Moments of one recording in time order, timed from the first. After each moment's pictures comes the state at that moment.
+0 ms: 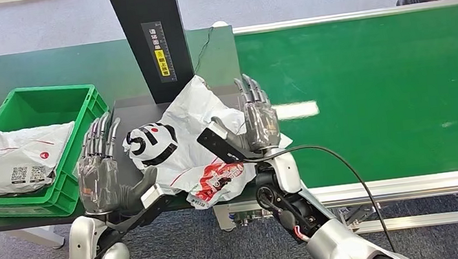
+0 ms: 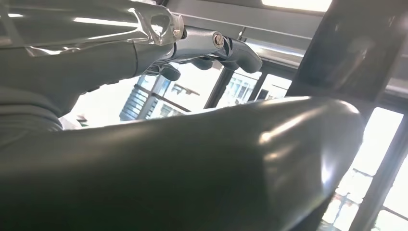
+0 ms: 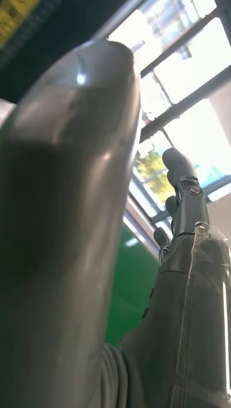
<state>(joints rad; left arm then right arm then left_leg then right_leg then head) -0.20 -0.03 -0.29 -1.40 -1.14 0.57 -0.22 -0.63 0.16 0.62 -0.70 1.14 -0.53 -0.23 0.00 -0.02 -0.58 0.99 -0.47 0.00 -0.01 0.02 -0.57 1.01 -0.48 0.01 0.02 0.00</state>
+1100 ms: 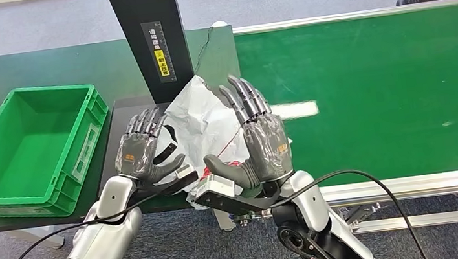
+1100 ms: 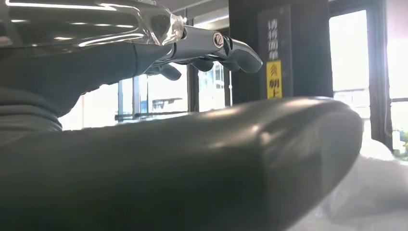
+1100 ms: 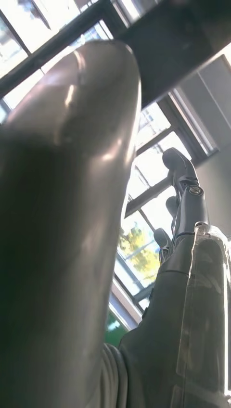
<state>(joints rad) -0.60 -0.02 -0.36 -0.68 -1.38 0.59 -0.16 -0.40 -0.02 0.76 -1.40 1.24 -0.34 -0.22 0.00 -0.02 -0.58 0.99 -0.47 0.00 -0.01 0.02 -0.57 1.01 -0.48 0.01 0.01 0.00</state>
